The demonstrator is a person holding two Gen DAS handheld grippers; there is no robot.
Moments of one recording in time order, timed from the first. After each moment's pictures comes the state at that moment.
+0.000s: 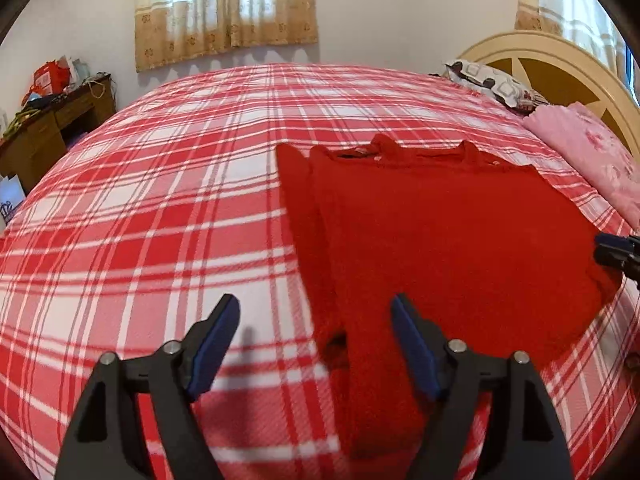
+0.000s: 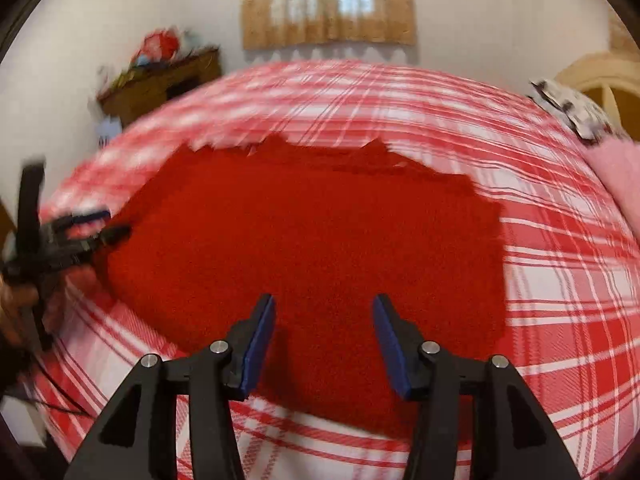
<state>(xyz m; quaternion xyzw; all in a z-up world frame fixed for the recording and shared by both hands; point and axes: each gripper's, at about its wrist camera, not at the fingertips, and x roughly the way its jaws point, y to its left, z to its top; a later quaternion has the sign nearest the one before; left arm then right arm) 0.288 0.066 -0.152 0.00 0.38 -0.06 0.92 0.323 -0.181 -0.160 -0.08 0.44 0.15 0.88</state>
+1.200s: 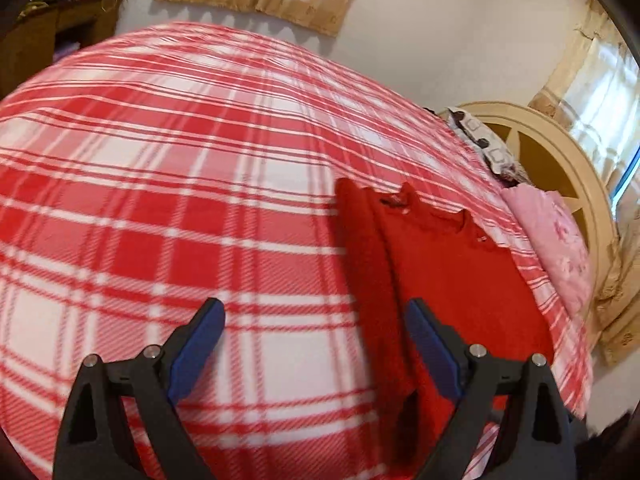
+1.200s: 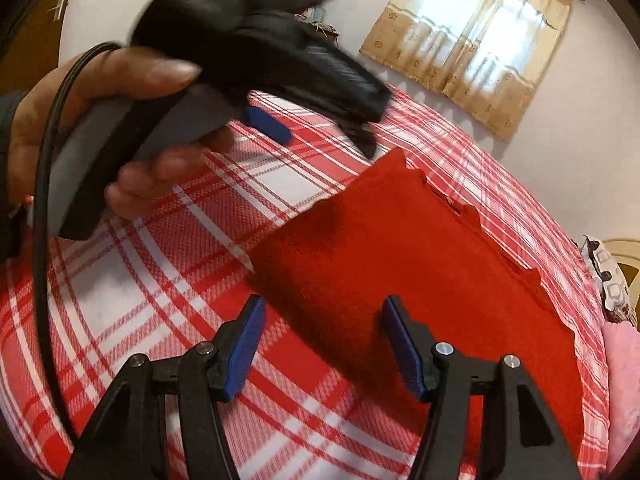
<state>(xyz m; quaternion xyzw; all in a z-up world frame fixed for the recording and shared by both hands) 0.341 0.149 -0.150 -0.19 0.41 -0.15 0.88 0.273 0.043 -0.173 -0.29 0.31 0.23 0.88</state>
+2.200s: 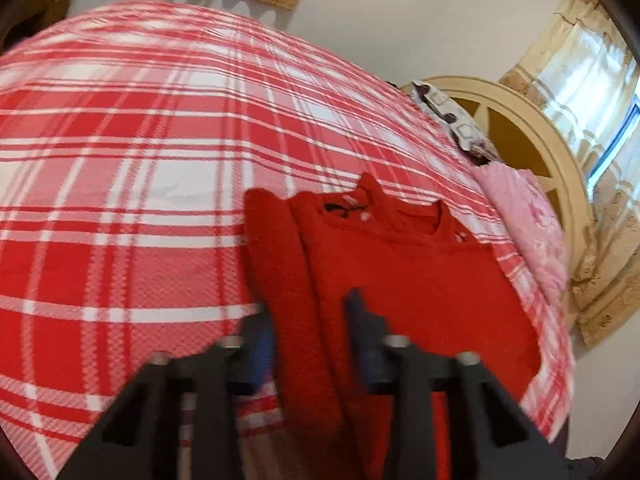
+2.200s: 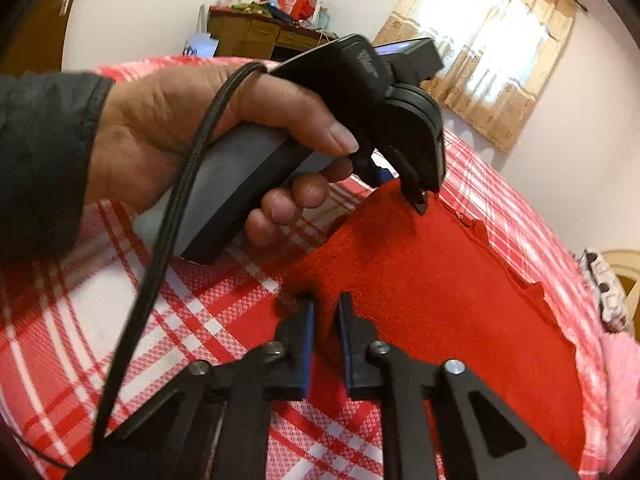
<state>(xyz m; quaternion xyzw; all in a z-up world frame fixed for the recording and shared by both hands) 0.400 0.109 -0.162 -0.19 0.43 -0.23 0.85 0.255 0.053 -0.166 -0.28 0.29 0.24 0.88</state>
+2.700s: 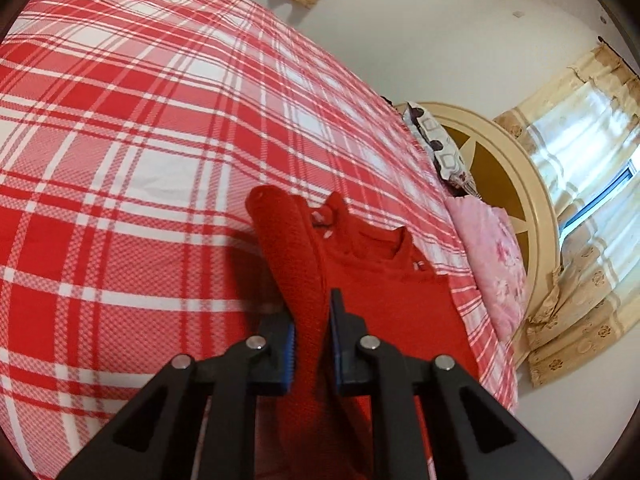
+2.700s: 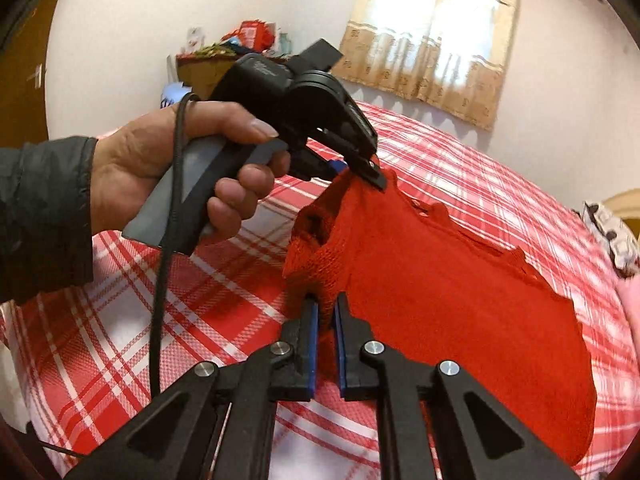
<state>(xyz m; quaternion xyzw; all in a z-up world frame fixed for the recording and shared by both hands) 0.399 0.114 -0.141 -0.29 0.44 -0.25 0.82 0.249 -0.015 -0.135 -0.17 0.29 0.23 0.91</state>
